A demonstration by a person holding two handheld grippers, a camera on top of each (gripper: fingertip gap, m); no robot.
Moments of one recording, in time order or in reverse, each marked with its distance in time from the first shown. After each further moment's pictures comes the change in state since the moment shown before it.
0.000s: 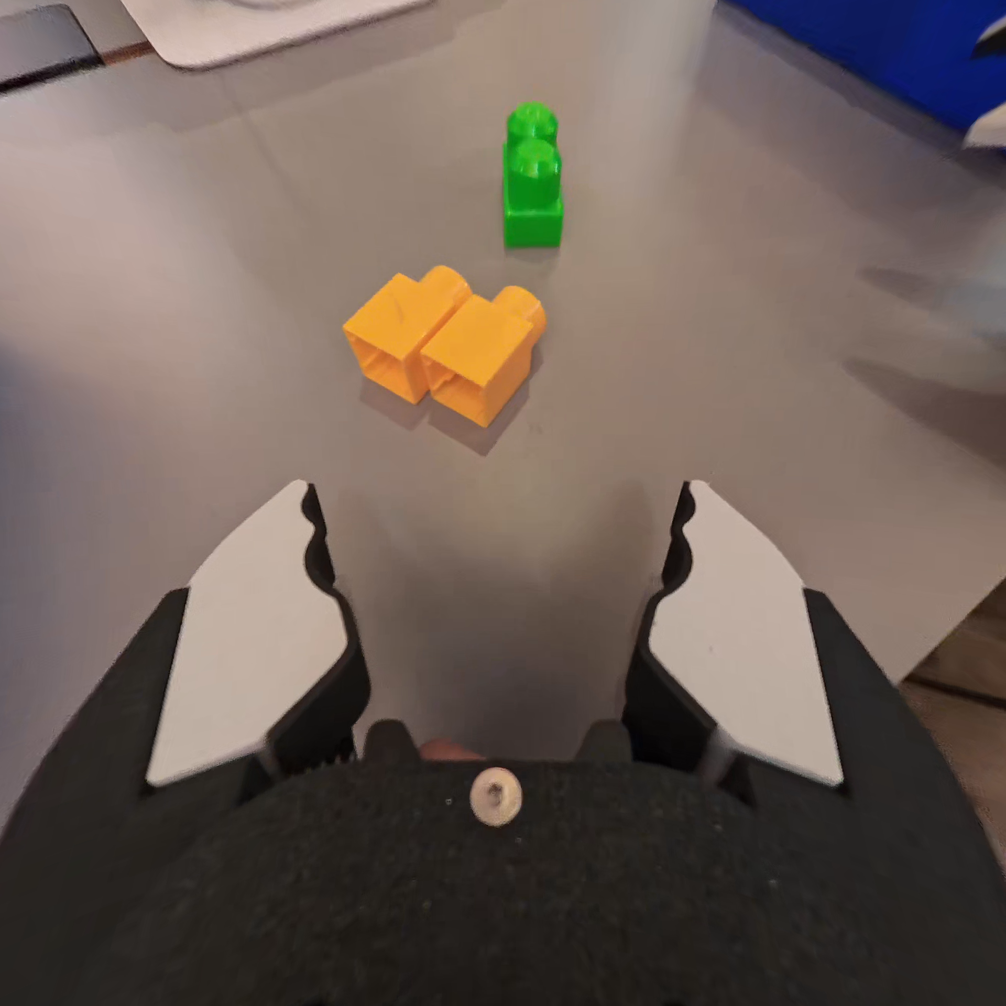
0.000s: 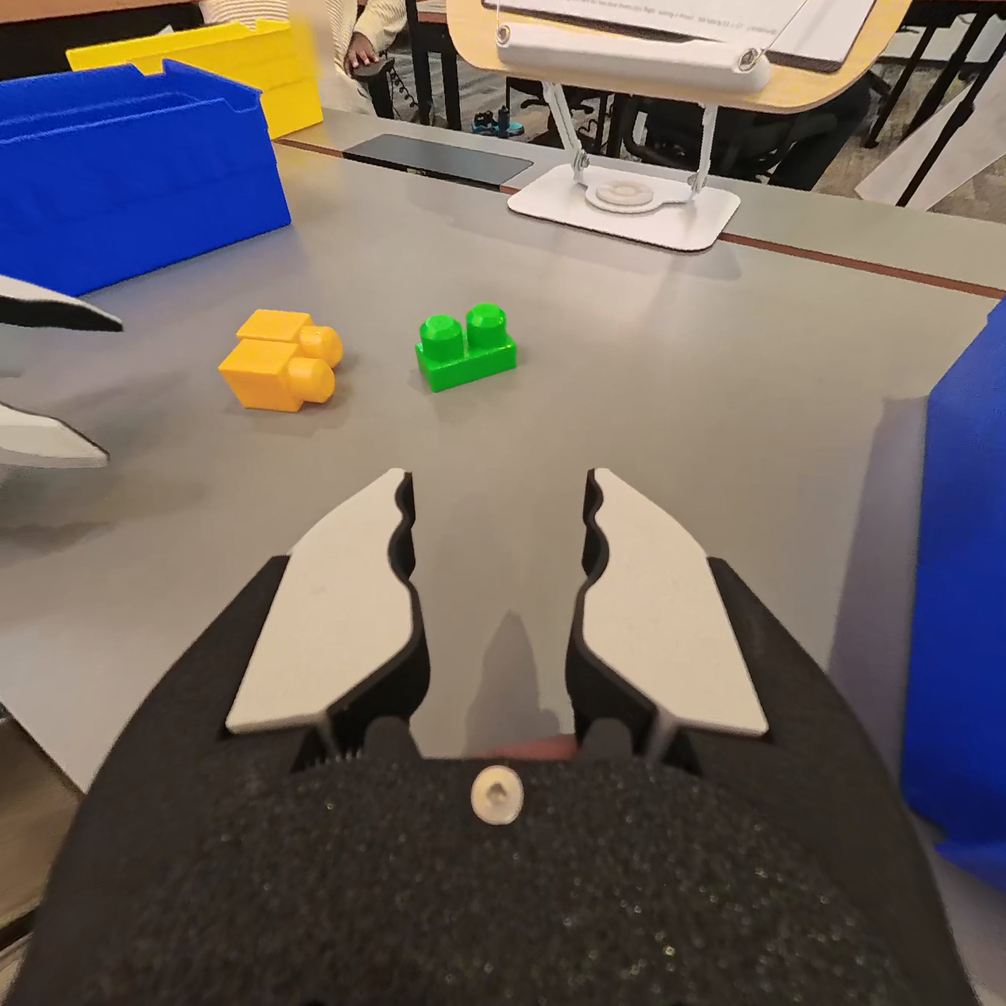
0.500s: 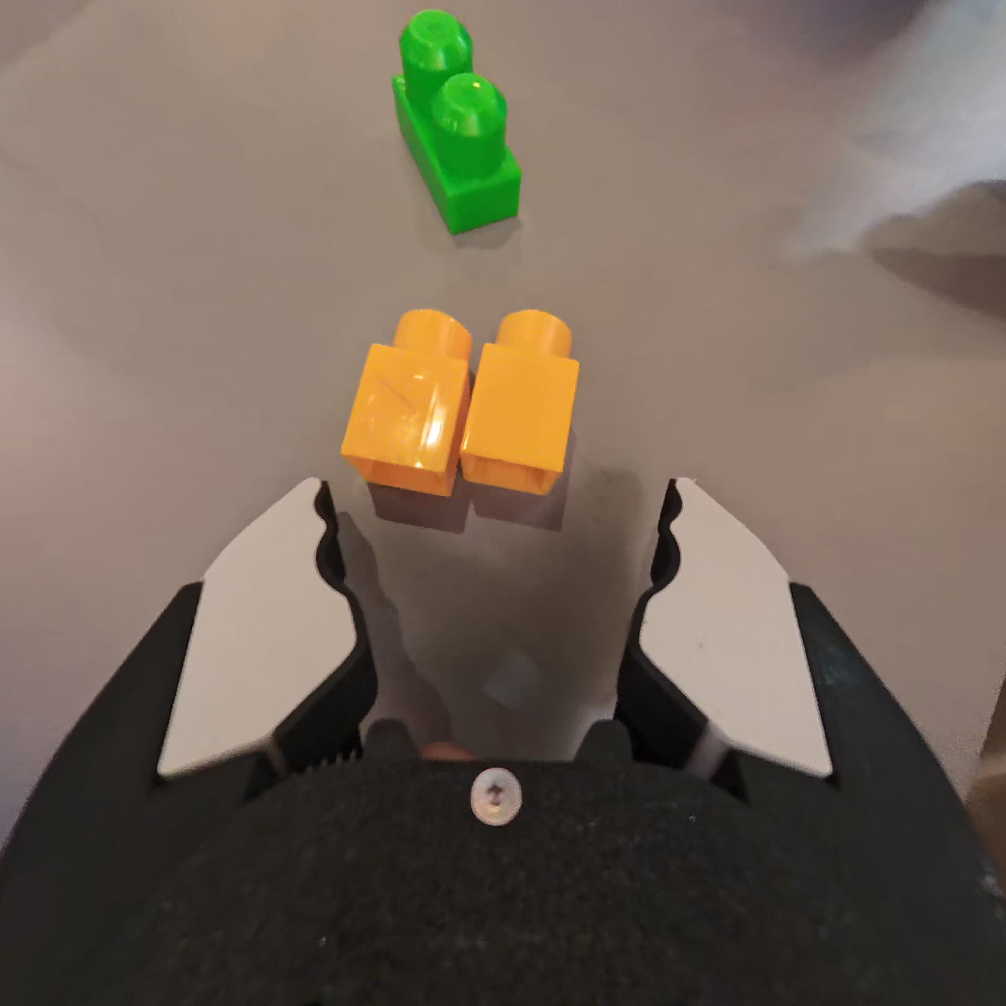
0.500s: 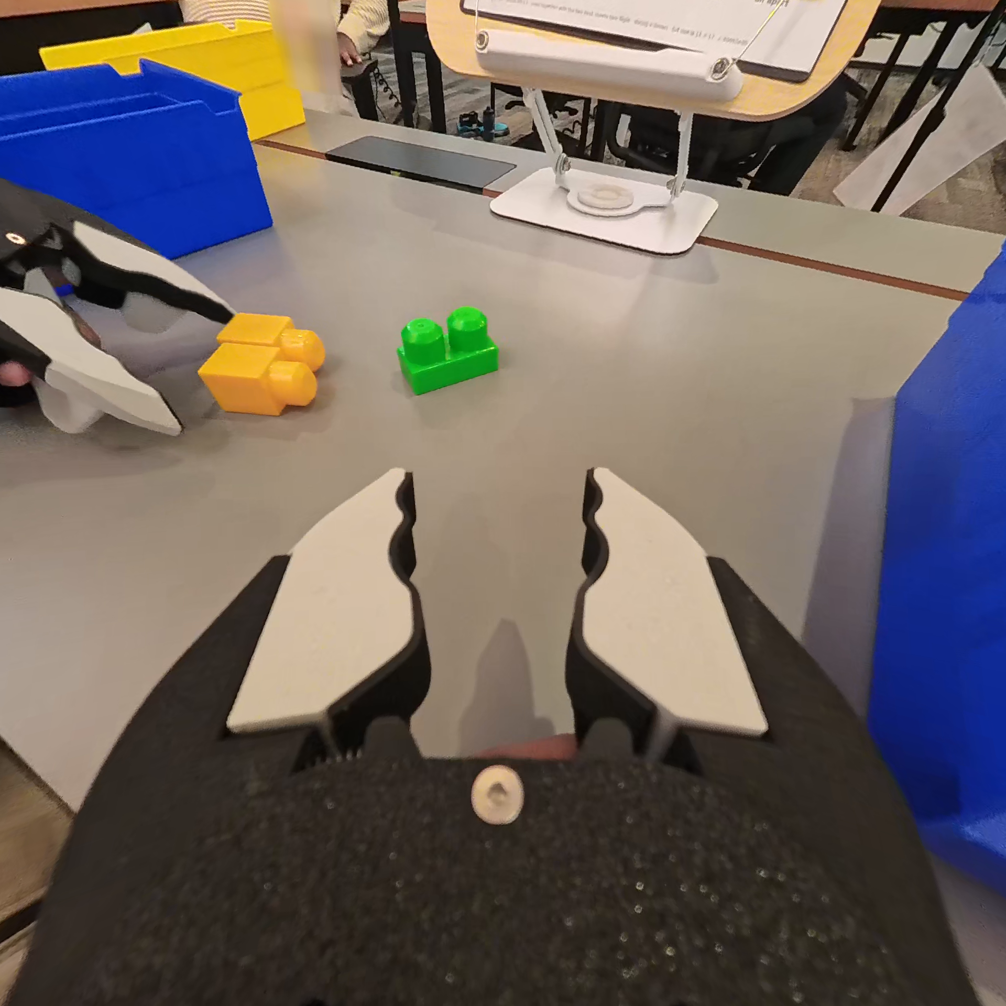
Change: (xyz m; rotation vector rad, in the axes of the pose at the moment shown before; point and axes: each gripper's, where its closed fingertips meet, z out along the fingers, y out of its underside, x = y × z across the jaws) left arm -0.019 -0.009 0.053 -0.172 0.338 0.212; right arm 0.009 -0.002 -0.002 0.000 0.024 -0.001
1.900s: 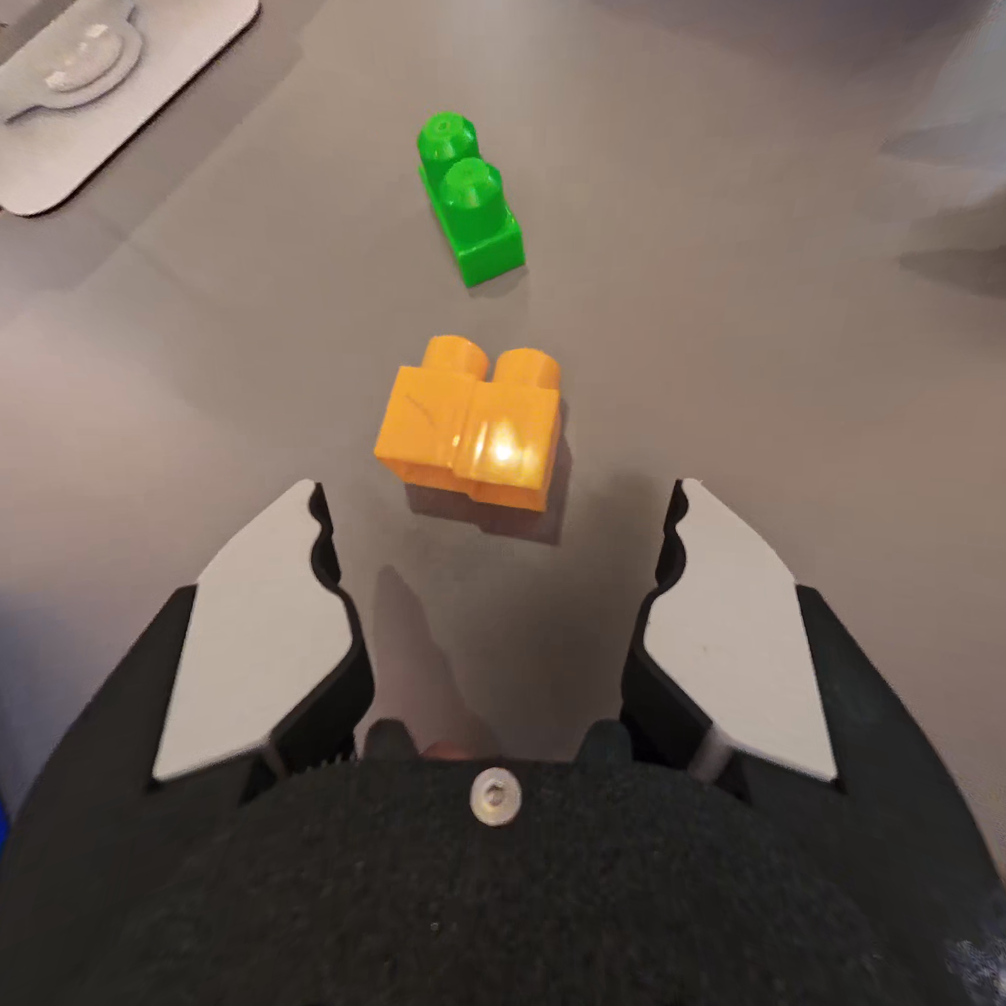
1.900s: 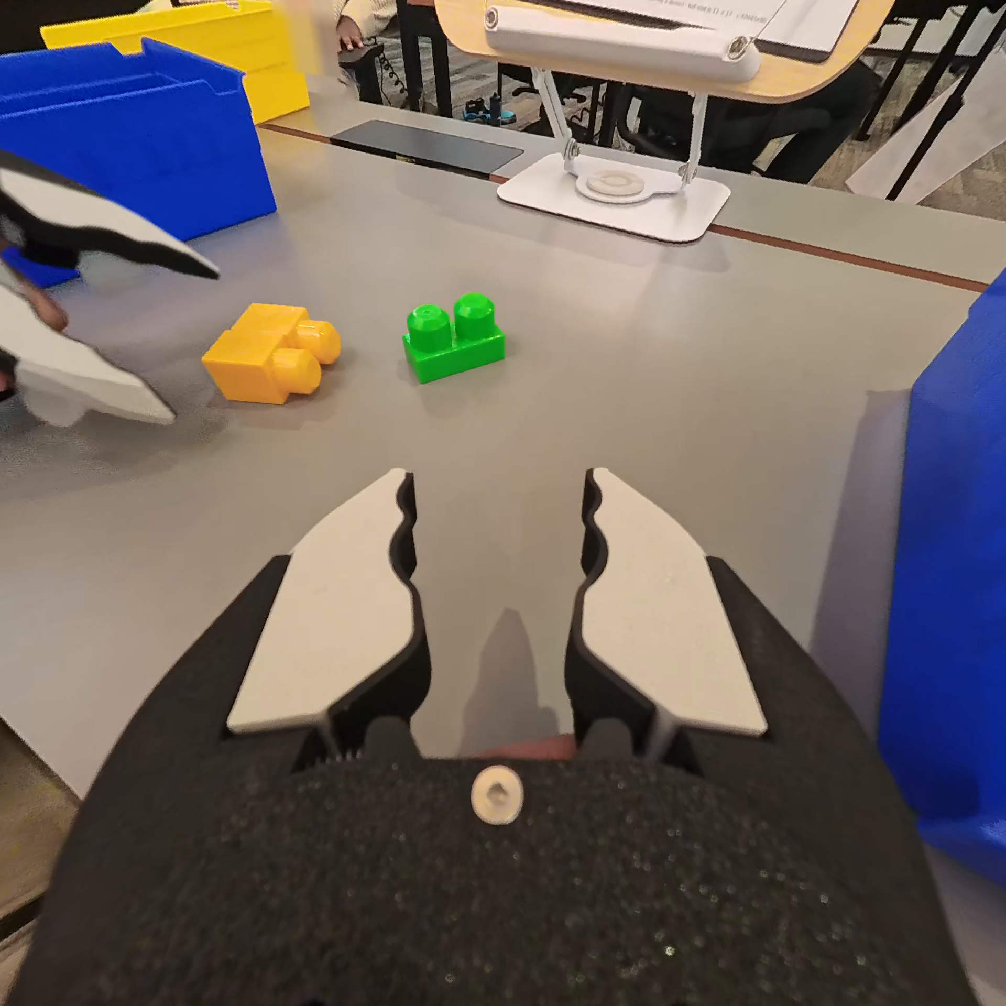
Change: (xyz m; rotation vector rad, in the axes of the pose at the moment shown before) left arm 0.005 -0.015 -0.011 0.053 -0.168 0.114; right arm -0.003 0.005 0.000 -0.015 -0.009 -0.006
